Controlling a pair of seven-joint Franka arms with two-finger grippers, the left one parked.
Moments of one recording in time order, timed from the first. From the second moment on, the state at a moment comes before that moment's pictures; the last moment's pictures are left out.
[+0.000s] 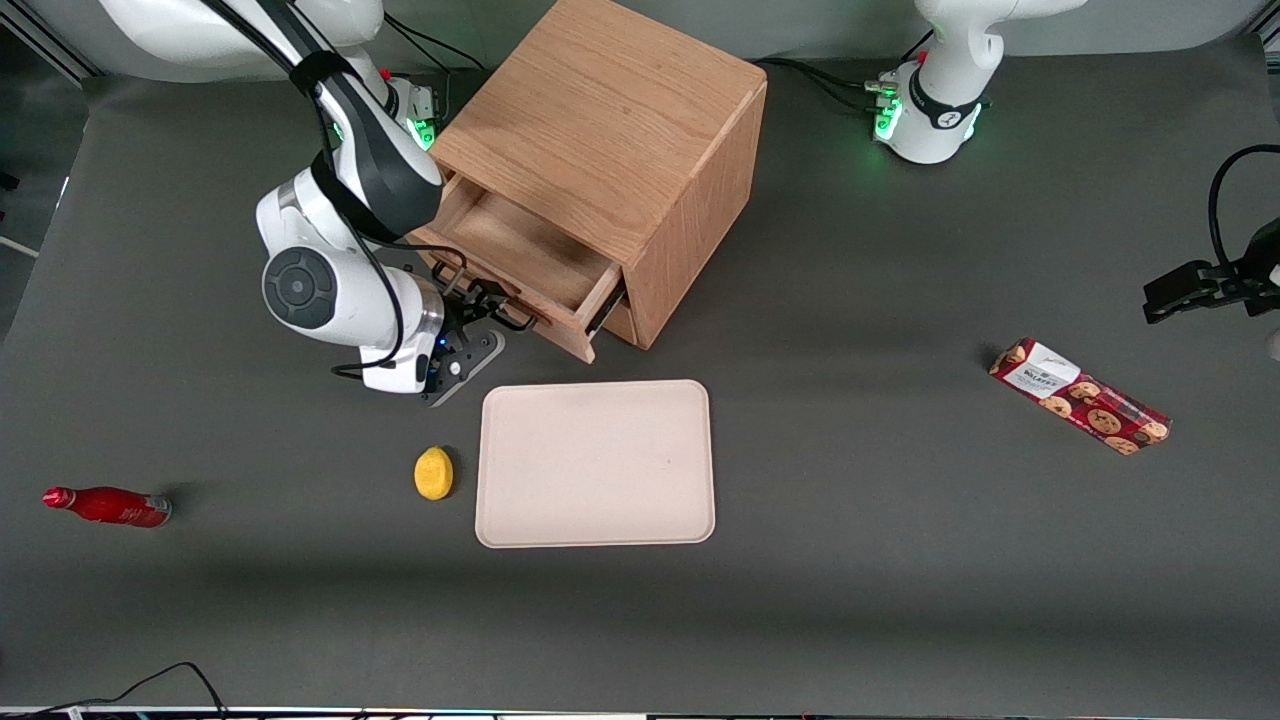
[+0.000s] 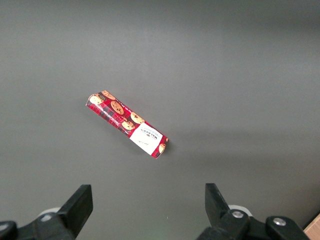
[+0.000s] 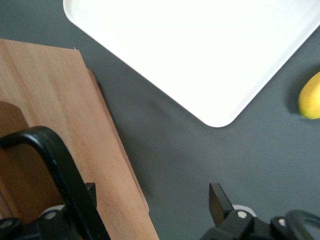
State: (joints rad) arm -0.09 0.32 0.54 -1.81 0.08 1.90 -0.21
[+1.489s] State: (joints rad) arm -0.09 0.43 0.44 -1.62 -0.02 1.90 -0.23
